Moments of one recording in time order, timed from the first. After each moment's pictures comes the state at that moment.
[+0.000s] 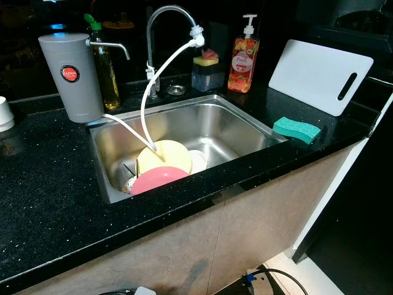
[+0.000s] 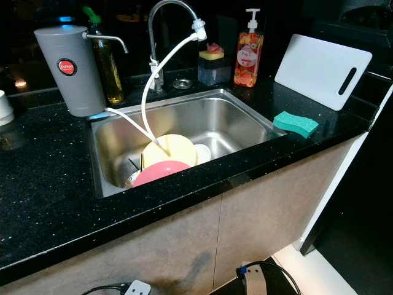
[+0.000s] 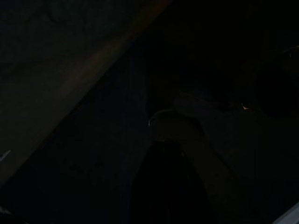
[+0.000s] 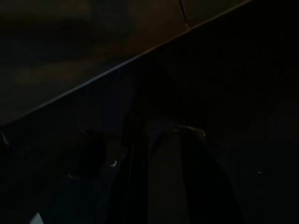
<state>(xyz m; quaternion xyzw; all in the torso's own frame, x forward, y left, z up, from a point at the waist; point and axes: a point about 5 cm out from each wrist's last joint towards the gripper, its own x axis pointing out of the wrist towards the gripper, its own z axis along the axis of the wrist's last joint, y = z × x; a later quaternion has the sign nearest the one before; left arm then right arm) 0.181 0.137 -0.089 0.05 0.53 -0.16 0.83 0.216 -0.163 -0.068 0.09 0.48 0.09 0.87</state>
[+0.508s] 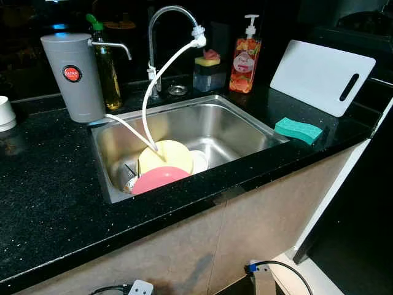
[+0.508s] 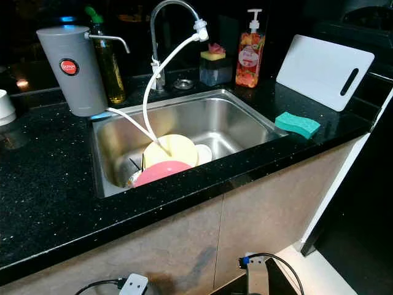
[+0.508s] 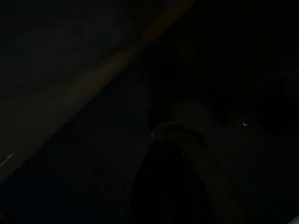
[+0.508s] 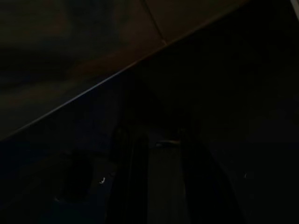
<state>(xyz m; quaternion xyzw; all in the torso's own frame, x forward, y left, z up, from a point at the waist) 0.191 0.145 -0.084 0.03 0.51 -0.13 0.85 0.225 -0.174 -0.063 0.09 0.47 0.02 0.88</state>
